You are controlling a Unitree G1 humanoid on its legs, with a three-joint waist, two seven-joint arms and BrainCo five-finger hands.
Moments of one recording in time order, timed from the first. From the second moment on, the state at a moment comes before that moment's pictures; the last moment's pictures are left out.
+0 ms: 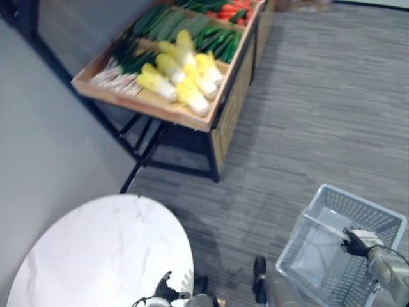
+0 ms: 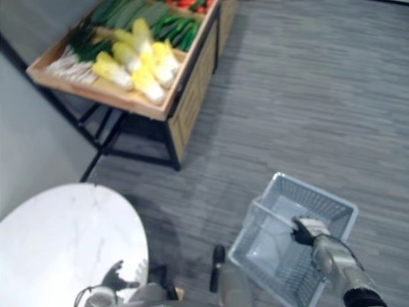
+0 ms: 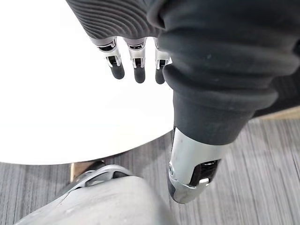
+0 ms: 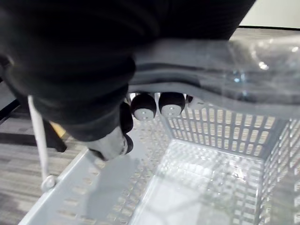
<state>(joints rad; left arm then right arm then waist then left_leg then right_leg) 0.03 0.17 -0.08 1.14 0.17 -0.16 0.18 -0.02 -0.72 0.17 0.68 -0.82 -0.23 -0.17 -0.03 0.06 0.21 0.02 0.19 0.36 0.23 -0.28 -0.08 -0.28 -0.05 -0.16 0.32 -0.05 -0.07</state>
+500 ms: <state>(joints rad) 0.04 0.15 -0.08 1.14 0.16 -0.17 0.17 0.07 -0.69 0.19 0.69 -0.83 -0.21 -0.16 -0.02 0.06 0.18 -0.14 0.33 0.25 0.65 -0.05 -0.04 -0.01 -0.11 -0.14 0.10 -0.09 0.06</state>
